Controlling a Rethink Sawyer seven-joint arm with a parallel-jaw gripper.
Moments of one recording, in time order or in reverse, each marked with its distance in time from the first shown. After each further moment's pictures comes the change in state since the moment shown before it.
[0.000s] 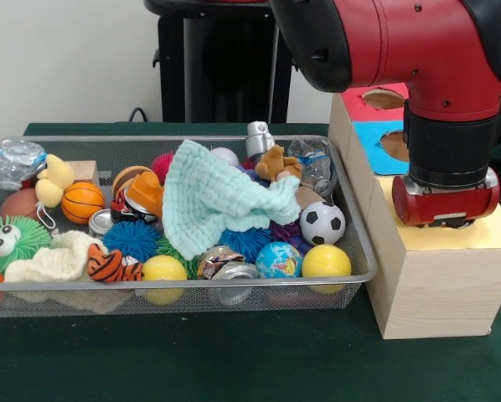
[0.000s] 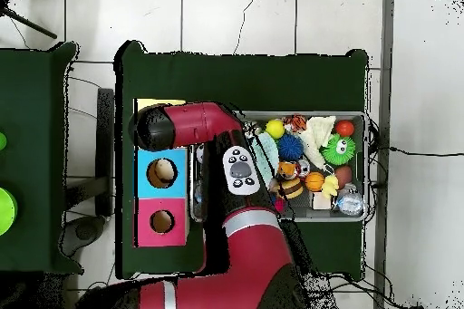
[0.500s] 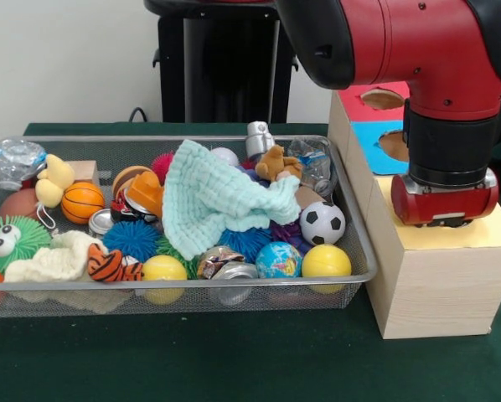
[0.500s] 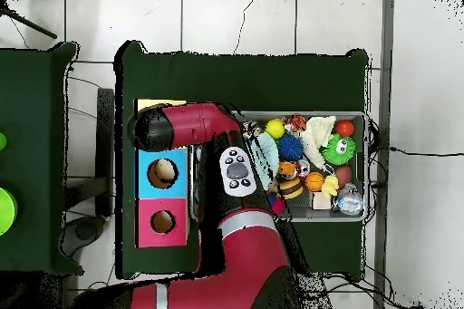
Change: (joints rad) arm 0.015 0.000 -0.021 -0.004 0.000 -0.003 0.000
